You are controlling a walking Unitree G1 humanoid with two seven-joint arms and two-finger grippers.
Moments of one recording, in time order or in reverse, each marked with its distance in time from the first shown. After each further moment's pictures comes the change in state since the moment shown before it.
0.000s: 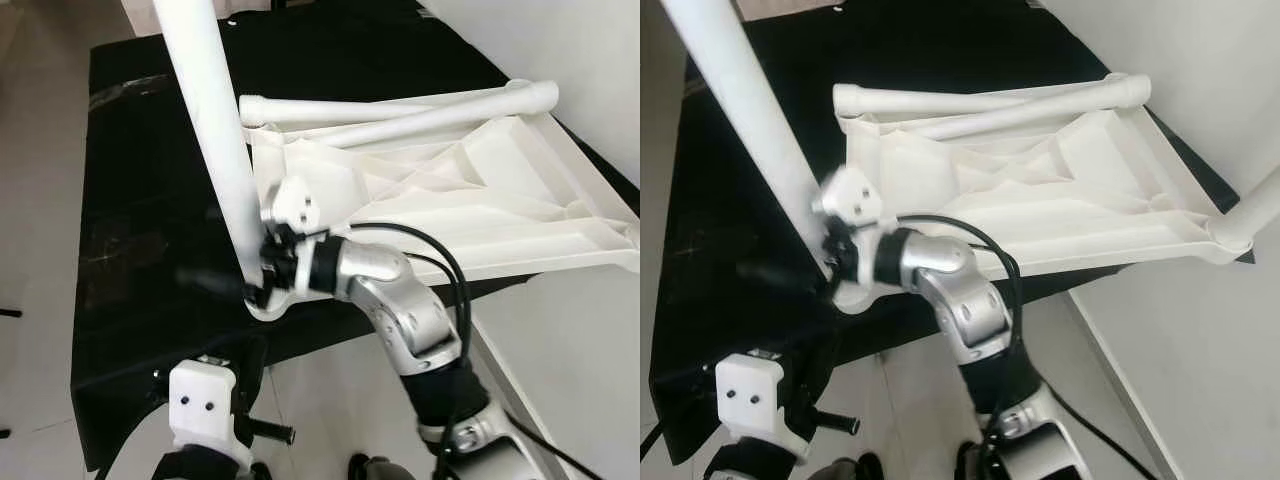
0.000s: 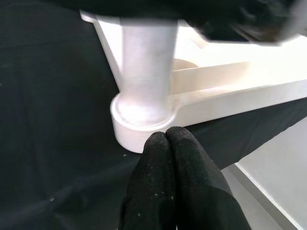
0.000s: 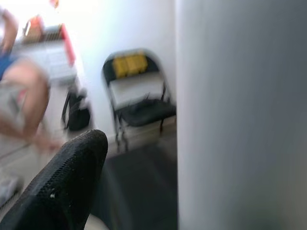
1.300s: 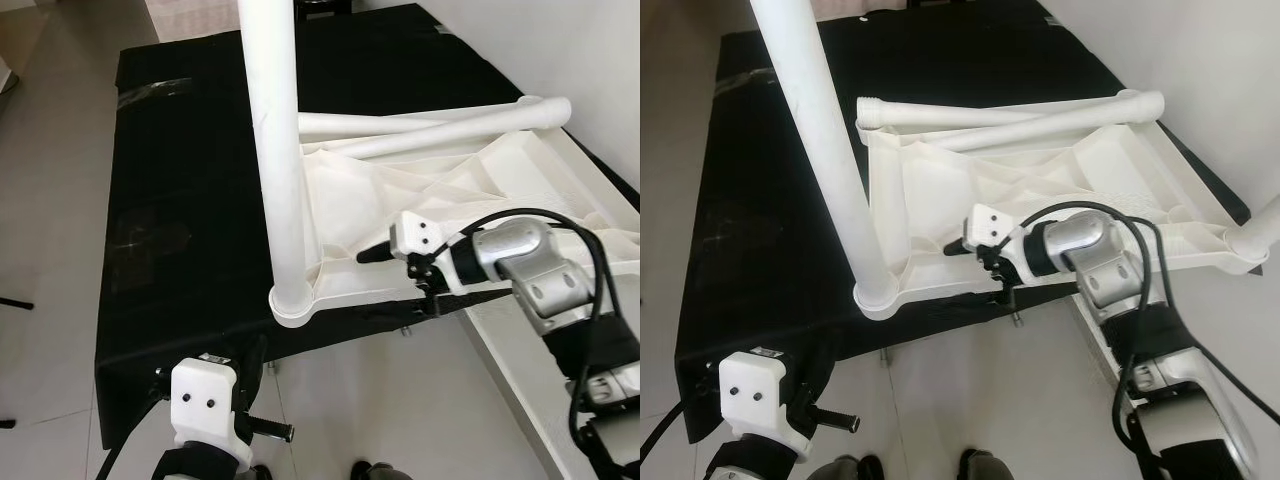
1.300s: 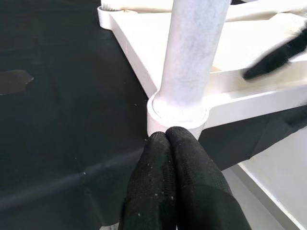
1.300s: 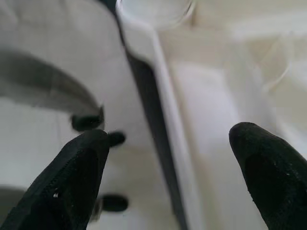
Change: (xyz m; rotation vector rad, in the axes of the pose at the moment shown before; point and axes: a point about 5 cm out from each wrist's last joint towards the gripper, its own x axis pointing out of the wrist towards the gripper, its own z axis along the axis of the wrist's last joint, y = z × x) left arm 0.003 0.002 -0.004 0.006 0.007 0.000; right arm -0.160 -0.049 -0.034 -0.056 0.700 0.043
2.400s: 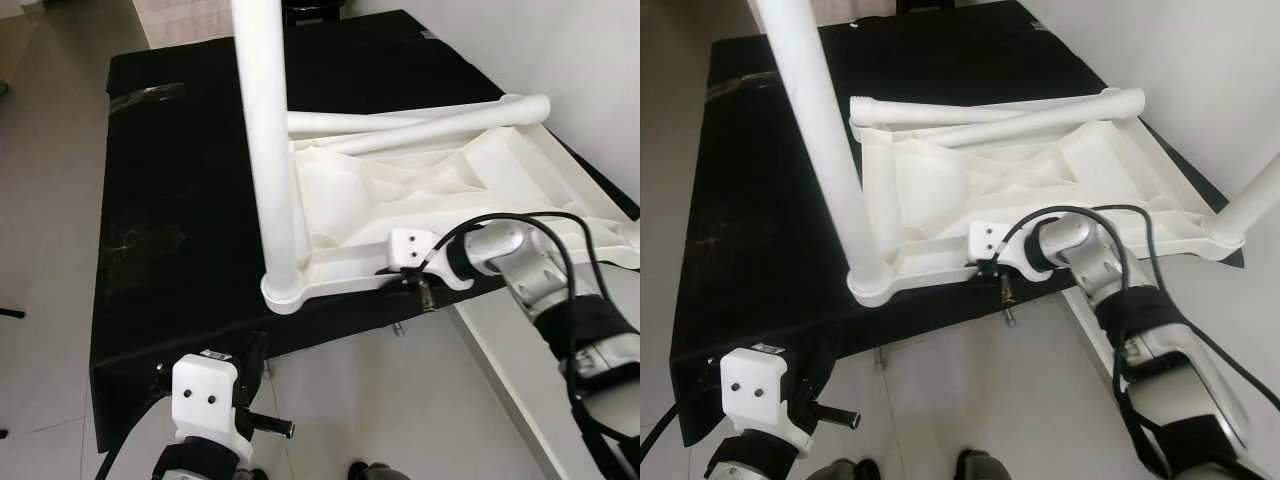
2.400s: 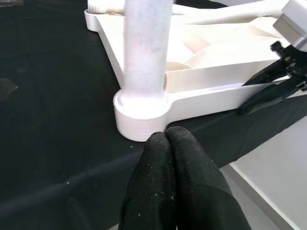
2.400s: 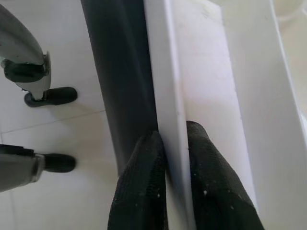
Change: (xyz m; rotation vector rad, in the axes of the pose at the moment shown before) left arm 0.003 0.000 0.001 0.002 -0.009 -0.009; right arm 0.031 -0.023 -0.002 -0.265 0.155 -0.117
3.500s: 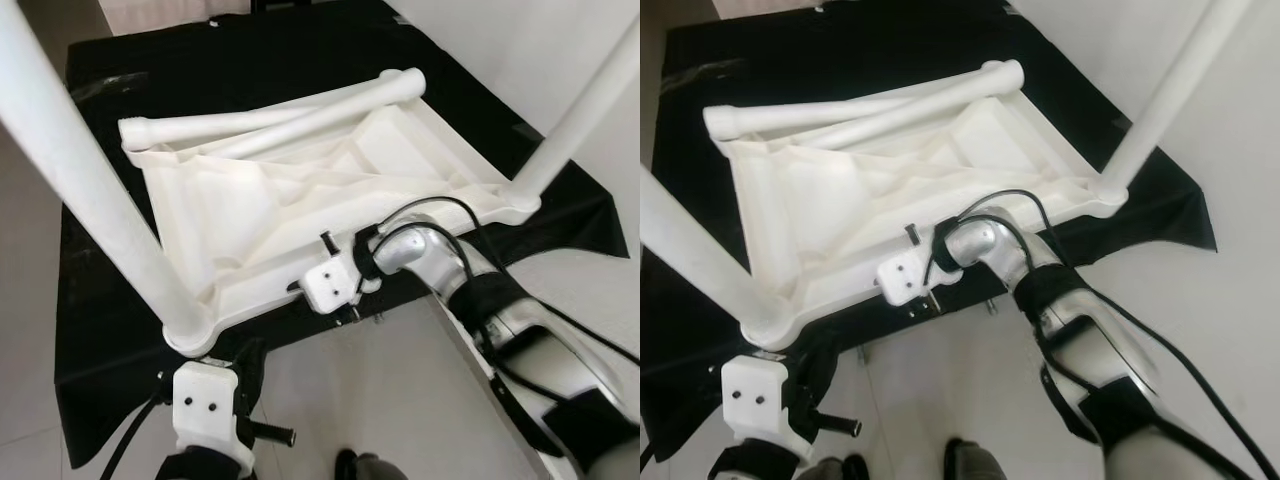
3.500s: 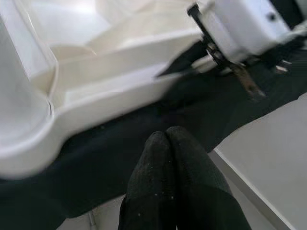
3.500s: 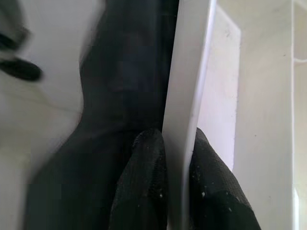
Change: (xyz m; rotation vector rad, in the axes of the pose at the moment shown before) left arm -0.005 -0.003 -0.003 -0.016 0.028 0.017; right arm 0.058 -0.017 0.084 -0.567 -0.129 0.010
